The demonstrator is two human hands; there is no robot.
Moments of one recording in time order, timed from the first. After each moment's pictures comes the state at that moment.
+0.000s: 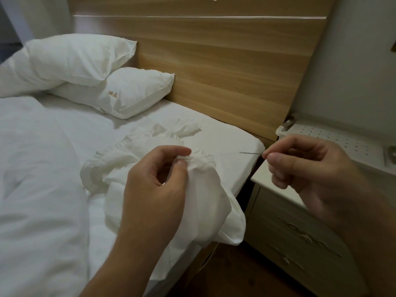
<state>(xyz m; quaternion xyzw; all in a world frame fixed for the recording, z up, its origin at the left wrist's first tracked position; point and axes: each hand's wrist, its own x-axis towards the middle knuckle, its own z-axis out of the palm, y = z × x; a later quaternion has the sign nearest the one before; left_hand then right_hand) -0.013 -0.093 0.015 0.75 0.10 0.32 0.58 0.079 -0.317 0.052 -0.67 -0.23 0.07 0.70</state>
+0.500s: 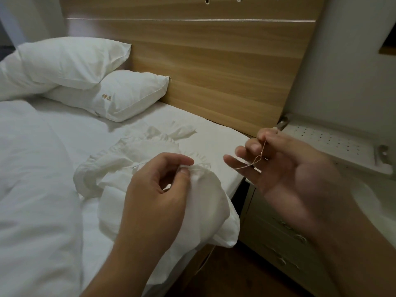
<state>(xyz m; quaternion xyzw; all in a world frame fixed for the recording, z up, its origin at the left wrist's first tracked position) -0.012 -0.099 0.015 0.78 0.07 0.30 0.55 0.061 -0.284 0.062 -0.45 -0.14 0.16 0.86</state>
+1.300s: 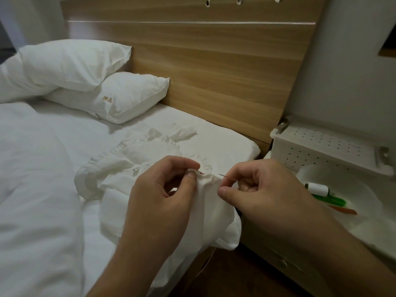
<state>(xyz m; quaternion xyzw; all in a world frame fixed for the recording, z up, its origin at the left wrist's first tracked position) -0.013 -0.100 0.016 0.78 0.06 0.29 0.56 0.046 -0.272 0.048 -0.86 -0.24 0.04 0.44</state>
